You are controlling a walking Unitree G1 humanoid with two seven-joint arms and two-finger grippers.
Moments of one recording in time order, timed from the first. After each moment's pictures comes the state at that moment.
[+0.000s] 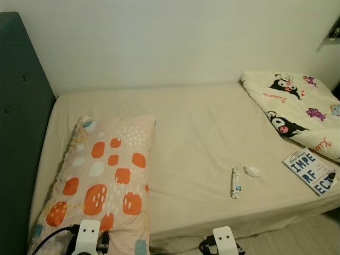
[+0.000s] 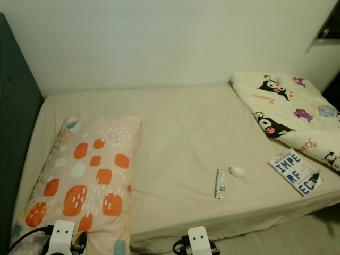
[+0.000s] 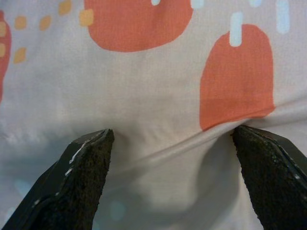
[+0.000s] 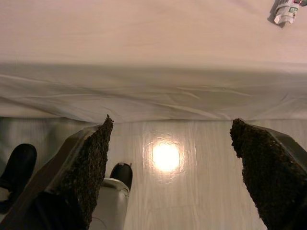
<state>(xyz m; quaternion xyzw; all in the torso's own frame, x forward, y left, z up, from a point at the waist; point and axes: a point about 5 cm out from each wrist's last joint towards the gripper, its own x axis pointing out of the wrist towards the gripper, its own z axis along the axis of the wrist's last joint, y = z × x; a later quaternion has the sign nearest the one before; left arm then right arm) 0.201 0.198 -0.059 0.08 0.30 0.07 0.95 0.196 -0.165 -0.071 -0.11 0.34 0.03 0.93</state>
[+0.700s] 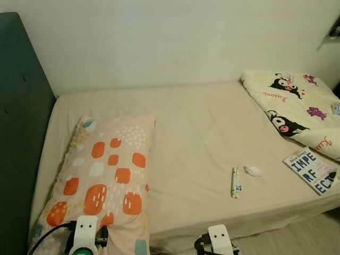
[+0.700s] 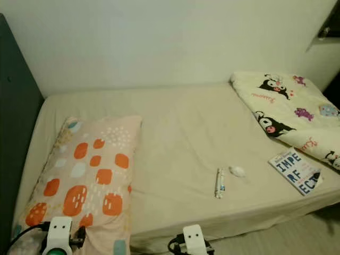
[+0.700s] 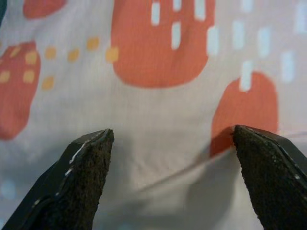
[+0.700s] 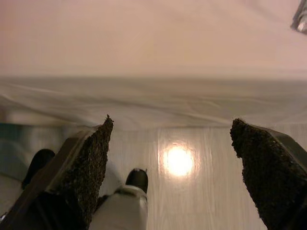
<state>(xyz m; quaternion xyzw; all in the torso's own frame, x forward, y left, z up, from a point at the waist) 0.207 0.203 -0.048 0.06 0.26 0.09 0.96 0.204 -0.150 -0.067 -0.08 0.33 0.05 0.94</state>
